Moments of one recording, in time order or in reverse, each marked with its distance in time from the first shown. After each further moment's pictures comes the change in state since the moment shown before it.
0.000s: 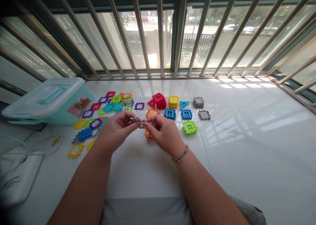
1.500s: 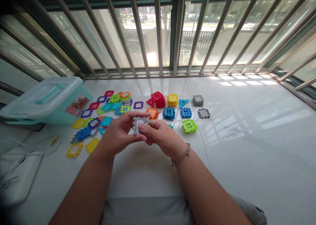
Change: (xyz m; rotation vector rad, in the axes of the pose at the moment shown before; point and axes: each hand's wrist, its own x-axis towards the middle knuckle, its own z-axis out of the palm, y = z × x) left_hand -0.008 0.012 0.011 -0.011 -0.194 0.149; right_hand -0.005 -0.003 0.003 0.744 -0.344 0.379
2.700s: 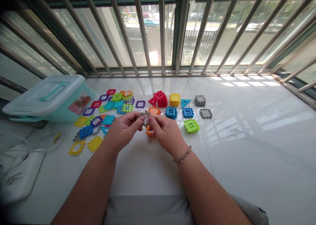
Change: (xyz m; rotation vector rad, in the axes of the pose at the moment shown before) left_hand 0.005 -0.003 0.004 0.233 0.166 -0.091; right_hand 0.001 0.000 -0.005 -0.765 0.352 -0.281
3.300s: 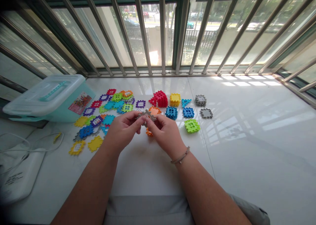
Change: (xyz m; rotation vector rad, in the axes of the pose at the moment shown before) left_hand -0.001 -0.003 0.002 -0.091 0.010 -0.047; right_hand -0.002 -0.004 0.009 0.118 0.057 0.048
